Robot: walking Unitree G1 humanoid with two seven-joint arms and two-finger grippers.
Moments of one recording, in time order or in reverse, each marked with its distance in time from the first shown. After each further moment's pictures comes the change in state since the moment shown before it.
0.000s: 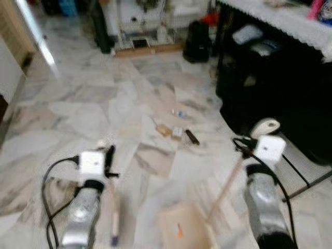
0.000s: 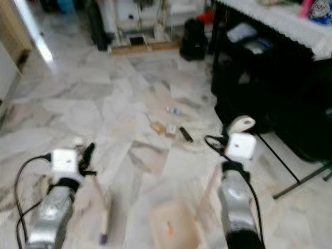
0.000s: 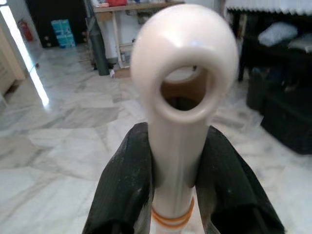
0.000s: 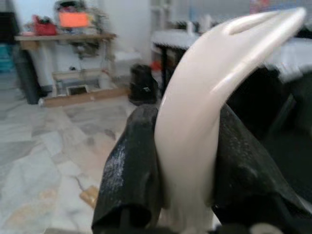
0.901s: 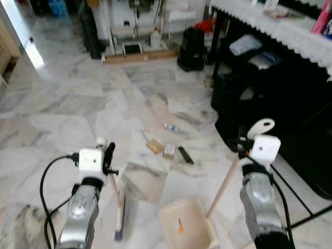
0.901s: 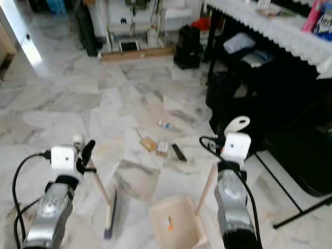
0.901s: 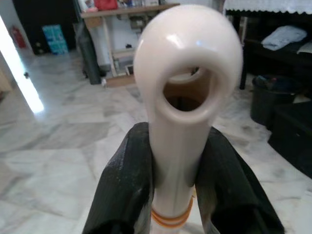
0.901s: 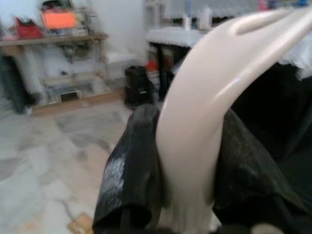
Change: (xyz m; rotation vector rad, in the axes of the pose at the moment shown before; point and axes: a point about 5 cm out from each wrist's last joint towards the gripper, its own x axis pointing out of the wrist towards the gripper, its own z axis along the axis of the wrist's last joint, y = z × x) left arm 0.005 0.004 0.003 0.006 -0.017 0.017; right arm -0.007 0.005 -0.005 0.026 0.009 -0.016
